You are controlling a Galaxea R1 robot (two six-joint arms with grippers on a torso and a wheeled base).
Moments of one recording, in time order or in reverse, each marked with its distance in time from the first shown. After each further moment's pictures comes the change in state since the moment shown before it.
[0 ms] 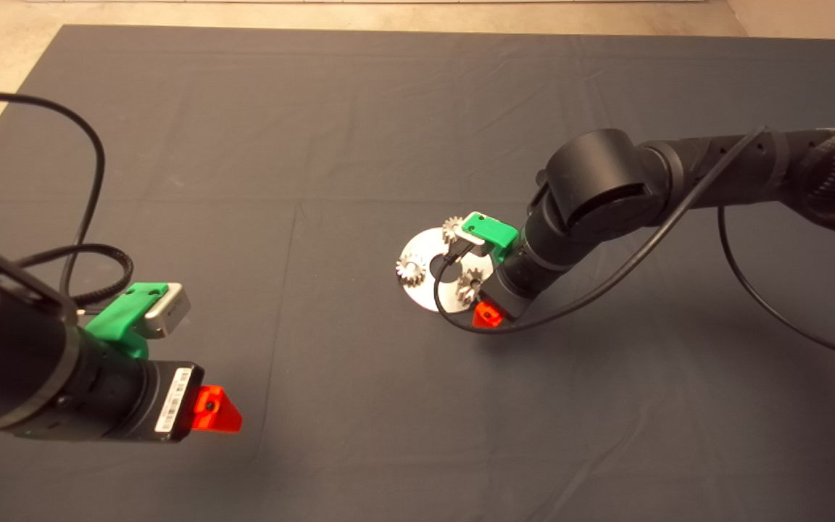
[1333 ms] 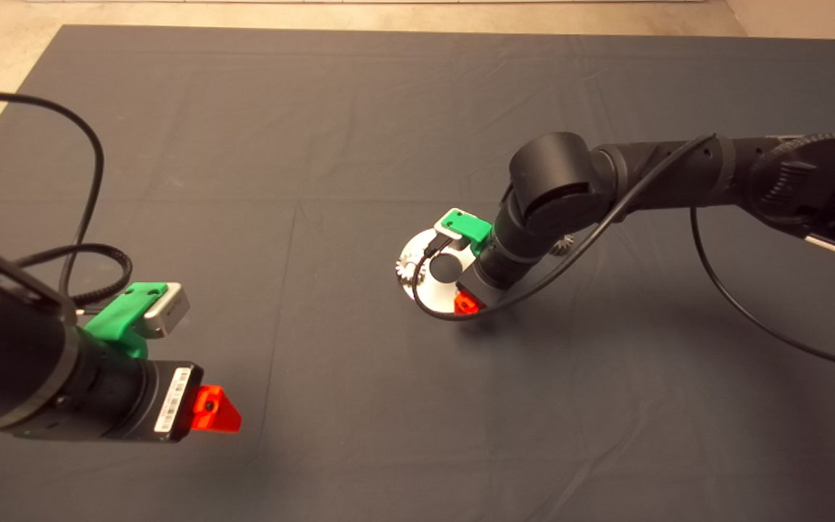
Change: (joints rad) left arm 0.000 -0.003 0.000 0.000 0.000 0.000; right arm -0.031 0.075 -0.132 -0.037 0.000 -0.045
